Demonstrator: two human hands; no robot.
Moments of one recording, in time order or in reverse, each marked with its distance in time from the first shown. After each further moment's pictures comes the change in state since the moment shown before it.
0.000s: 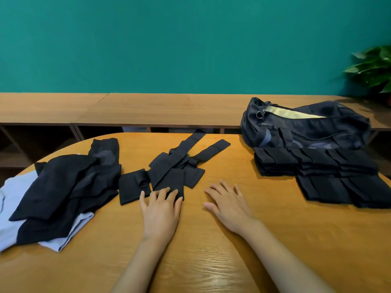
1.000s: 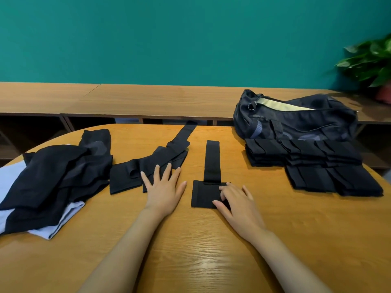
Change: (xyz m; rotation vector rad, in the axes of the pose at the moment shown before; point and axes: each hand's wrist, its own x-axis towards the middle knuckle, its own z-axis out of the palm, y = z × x) left_hand 0.033 0.018 0.004 0.018 -0.420 0.033; right_hand -0.055 0.031 0.013 0.181 0.239 0.021
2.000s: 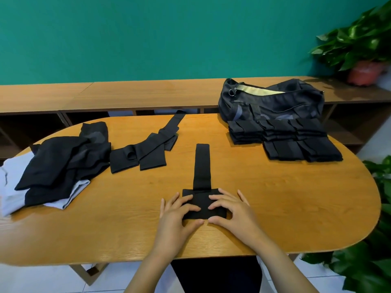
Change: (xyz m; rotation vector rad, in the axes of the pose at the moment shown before) left_hand -0.173 0.048 0.003 -0.616 0.079 0.193; right_hand -0.112 -0.019 -0.017 0.349 -0.059 0.014
